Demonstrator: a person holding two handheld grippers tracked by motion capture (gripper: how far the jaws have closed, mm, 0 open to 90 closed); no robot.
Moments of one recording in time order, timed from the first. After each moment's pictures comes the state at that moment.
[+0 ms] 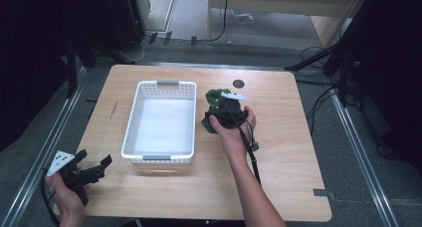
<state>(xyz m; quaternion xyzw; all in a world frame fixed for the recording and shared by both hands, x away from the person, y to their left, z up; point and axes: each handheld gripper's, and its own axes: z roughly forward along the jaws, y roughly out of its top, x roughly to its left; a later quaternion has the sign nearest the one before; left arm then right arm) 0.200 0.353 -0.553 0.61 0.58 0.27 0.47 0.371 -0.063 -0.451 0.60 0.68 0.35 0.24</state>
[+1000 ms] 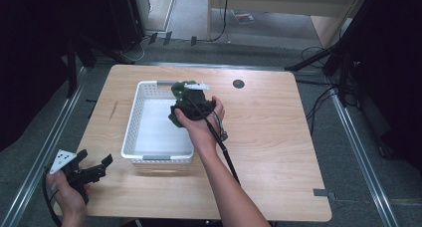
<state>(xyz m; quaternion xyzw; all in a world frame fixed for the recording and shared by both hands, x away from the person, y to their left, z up) 0.202 0.352 -0.553 0.61 0.59 0.27 0.46 0.372 0.028 -0.429 0.55 0.71 0.37 0.22</state>
